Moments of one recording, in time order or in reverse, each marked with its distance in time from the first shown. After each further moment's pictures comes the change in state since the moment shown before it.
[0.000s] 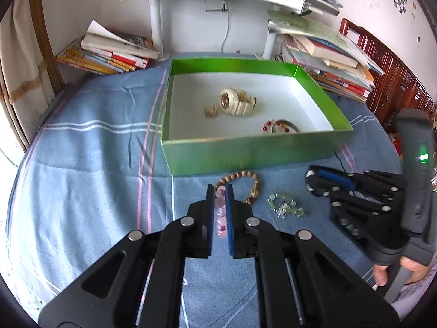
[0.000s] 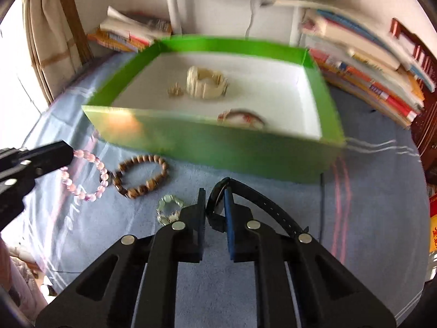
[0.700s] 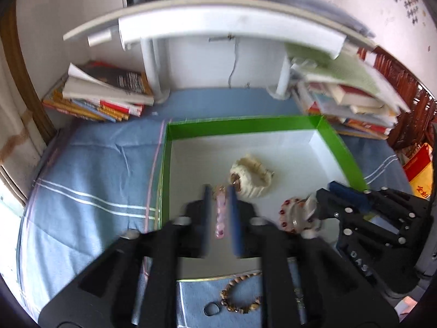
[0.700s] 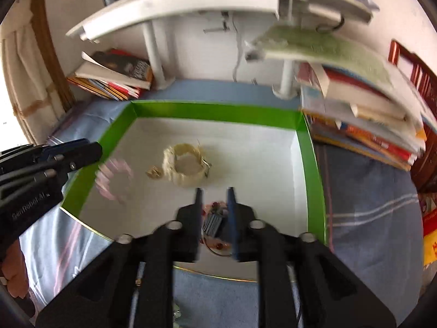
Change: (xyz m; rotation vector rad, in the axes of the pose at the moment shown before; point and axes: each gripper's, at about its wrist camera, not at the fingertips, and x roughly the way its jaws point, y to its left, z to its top) left arm 0.058 0.005 0.107 0.012 -0.047 0.052; right arm 0.031 -0.021 0.086 0.056 -0.082 -0.037
